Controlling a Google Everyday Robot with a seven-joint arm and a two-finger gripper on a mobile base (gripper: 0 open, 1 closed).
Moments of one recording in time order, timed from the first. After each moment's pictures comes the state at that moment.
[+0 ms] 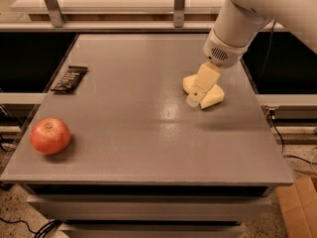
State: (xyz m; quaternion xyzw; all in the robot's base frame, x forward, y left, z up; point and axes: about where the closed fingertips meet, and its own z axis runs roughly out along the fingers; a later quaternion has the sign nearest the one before) arm 0.573 -0.133 0.884 -0.48 0.86 0.00 0.15
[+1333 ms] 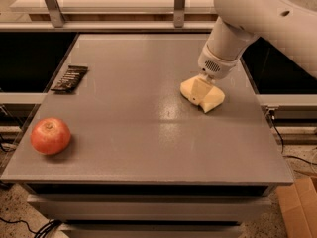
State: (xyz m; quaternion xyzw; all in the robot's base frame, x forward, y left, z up) arm 0.584 -0.119 0.837 -0.49 0.86 0.04 0.13
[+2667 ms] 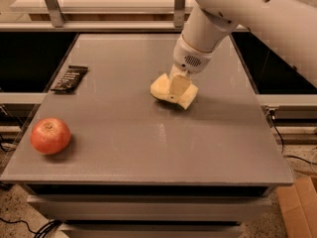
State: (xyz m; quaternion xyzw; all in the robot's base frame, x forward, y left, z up) arm 0.572 -0.045 0.863 -0.63 0.76 0.08 0.16
